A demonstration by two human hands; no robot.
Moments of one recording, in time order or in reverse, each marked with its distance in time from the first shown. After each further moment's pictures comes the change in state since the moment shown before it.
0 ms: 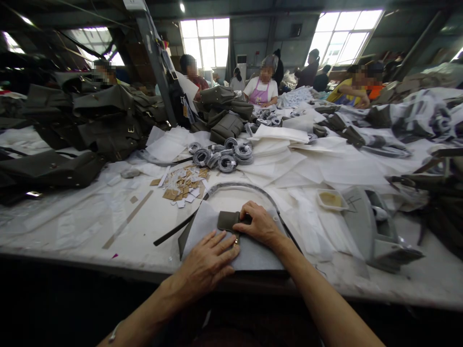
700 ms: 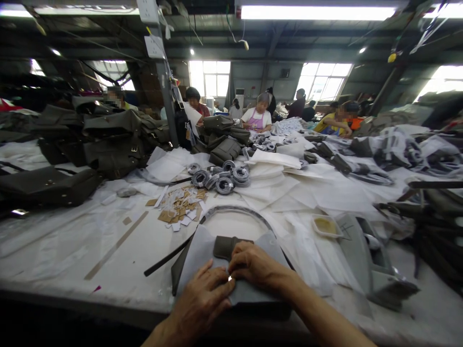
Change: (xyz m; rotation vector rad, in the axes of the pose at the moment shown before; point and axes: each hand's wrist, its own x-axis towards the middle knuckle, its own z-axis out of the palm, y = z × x) left_hand -0.007 0.000 0.030 -0.093 0.223 -0.019; right_hand -0.012 -0.031 -0.016 0.098 -0.389 -0.138
